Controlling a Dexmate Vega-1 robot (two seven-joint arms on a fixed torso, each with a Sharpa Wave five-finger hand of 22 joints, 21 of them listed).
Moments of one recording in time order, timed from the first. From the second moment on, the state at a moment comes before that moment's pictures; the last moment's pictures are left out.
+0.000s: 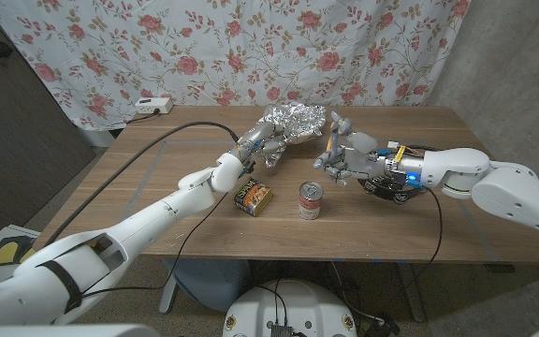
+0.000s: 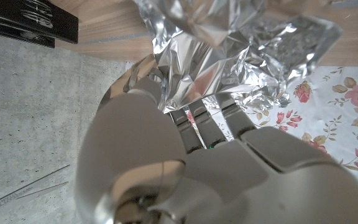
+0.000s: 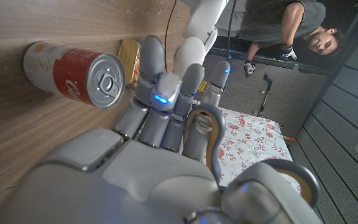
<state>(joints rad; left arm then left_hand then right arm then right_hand) 0.57 0.52 0.79 -1.34 0.42 -0.15 0.32 1.27 0.17 0.36 -0.15 0.19 0.82 -0.08 0.44 0.48 0.63 -0.19 0.82 0.89 0.65 -0.21 0.71 0.71 0.48 0.05 0.40 0.27 -1.04 -1.12 -0.29 -2.07 0.98 -0.17 0.53 0.03 0.00 -0.33 0.15 0.39 1.13 0.02 0.23 0.42 0.93 -0.01 1.17 0.76 1.04 -0.13 1.46 1.21 0.95 -0.14 1.45 0.39</state>
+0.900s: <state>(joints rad) 0.53 0.50 0.83 -1.31 0.52 -0.14 0.41 1.28 0.17 0.37 -0.15 0.20 0.86 -0.07 0.46 0.48 0.64 -0.19 0.80 0.88 0.68 -0.21 0.69 0.71 0.48 0.05 0.41 0.27 -0.97 -1.12 -0.35 -2.08 0.97 -0.24 0.57 0.03 0.00 -0.33 0.15 0.38 1.13 0.02 0.22 0.41 0.92 -0.01 1.18 0.75 1.03 -0.14 1.43 1.20 0.95 -0.14 1.45 0.38</state>
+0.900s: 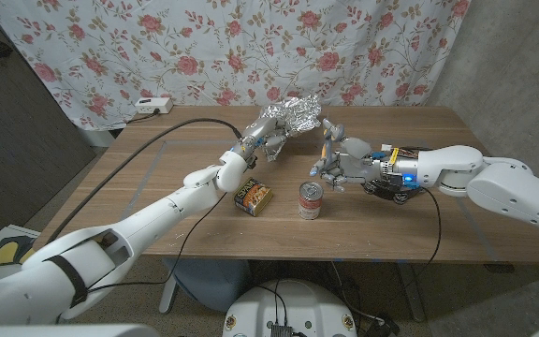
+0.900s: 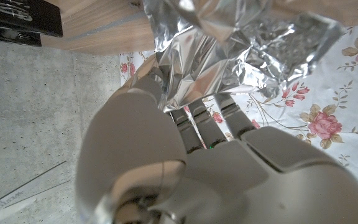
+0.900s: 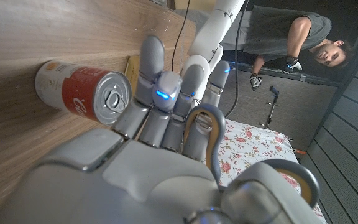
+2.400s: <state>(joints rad) 0.52 0.52 0.90 -1.30 0.74 -0.11 0.65 1.28 0.17 0.37 -0.15 0.20 0.86 -0.07 0.45 0.47 0.64 -0.19 0.80 0.88 0.68 -0.21 0.67 0.71 0.48 0.05 0.42 0.27 -0.82 -1.17 -0.44 -2.14 0.92 -0.44 0.64 0.04 0.00 -0.33 0.15 0.38 1.13 0.02 0.21 0.38 0.91 -0.01 1.19 0.75 1.03 -0.15 1.38 1.19 0.95 -0.14 1.45 0.37</state>
